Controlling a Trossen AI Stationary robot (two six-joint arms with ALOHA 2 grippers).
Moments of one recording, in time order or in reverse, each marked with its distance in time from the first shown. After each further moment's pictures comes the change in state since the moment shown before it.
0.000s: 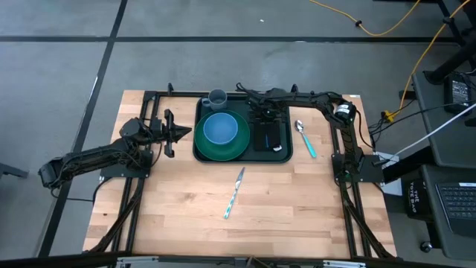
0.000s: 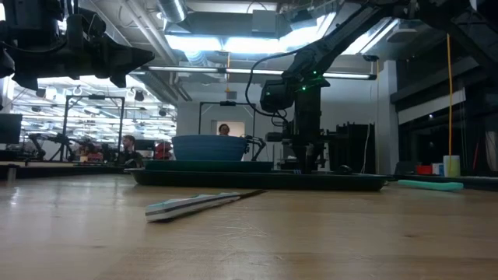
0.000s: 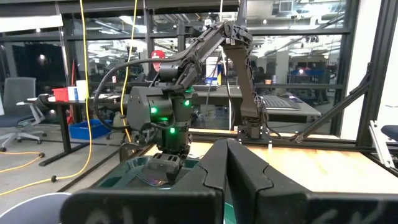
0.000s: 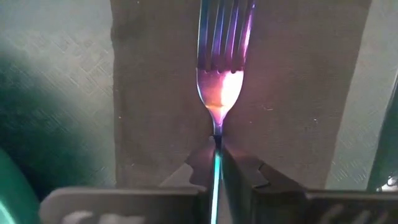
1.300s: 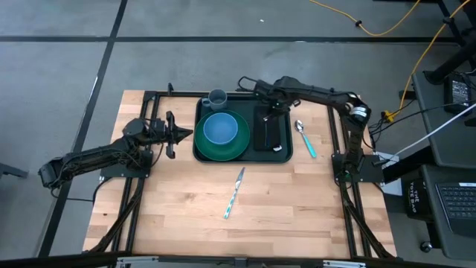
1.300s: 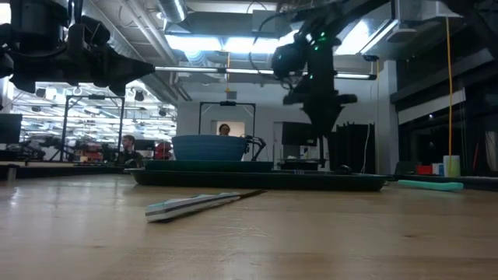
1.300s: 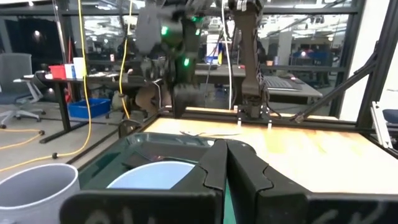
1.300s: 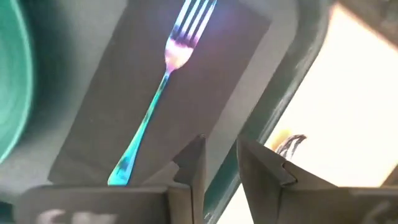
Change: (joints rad) left arm 0.000 0.000 0.000 -0.099 0.002 0.019; right arm 0.001 -0.173 0.106 -0.319 0.097 -0.452
